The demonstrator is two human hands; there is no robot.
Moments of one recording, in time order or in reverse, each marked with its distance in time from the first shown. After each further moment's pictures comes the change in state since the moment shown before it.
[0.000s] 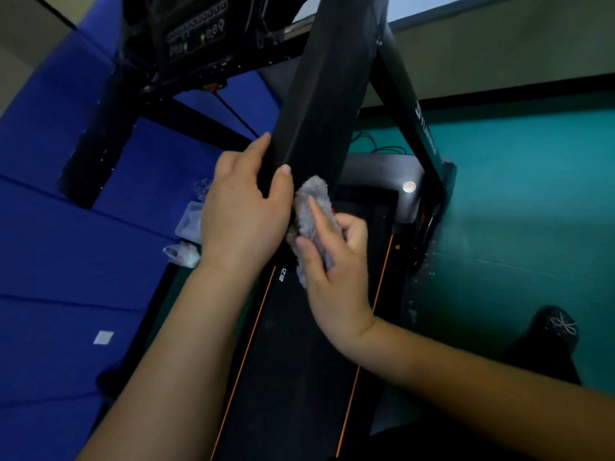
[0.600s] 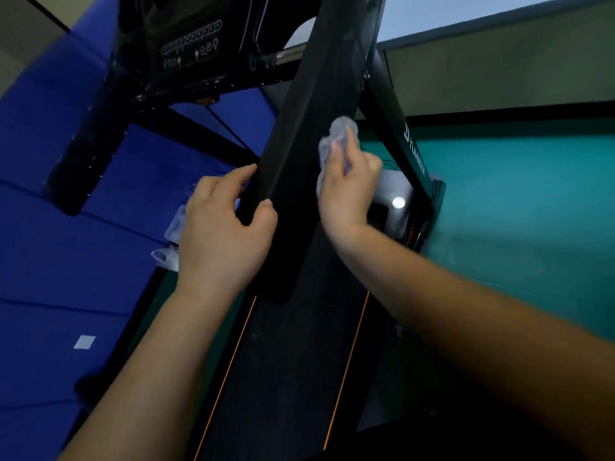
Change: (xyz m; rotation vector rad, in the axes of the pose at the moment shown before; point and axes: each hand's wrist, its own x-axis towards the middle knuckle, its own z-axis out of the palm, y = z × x) left_hand 0.011 0.008 -0.003 0.007 0.034 -0.058; right_hand 0.154 0.016 -0.003 0.020 0.271 0.276
